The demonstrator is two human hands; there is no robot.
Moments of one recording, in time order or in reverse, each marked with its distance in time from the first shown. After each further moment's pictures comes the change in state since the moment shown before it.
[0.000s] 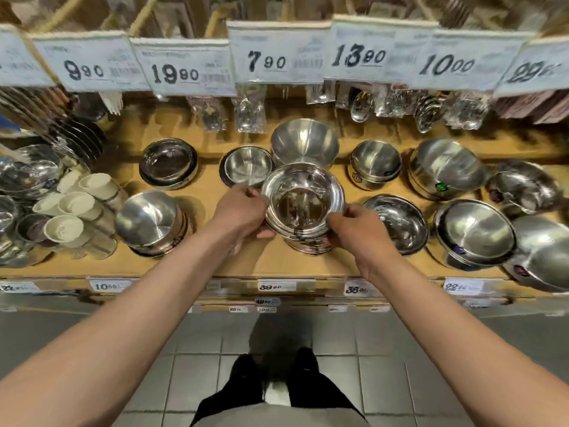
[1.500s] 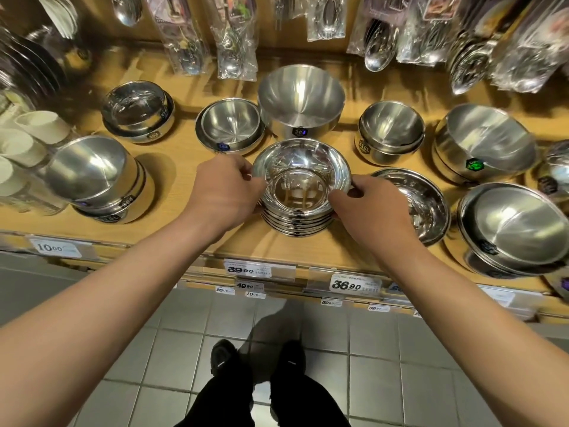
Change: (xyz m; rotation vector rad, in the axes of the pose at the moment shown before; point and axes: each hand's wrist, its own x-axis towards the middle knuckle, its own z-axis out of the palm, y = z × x) left_hand 0.037 -0.052 0.041 0.495 0.267 0.376; right_hand 0.035 0.026 -0.038 -0.530 0.004 -0.380
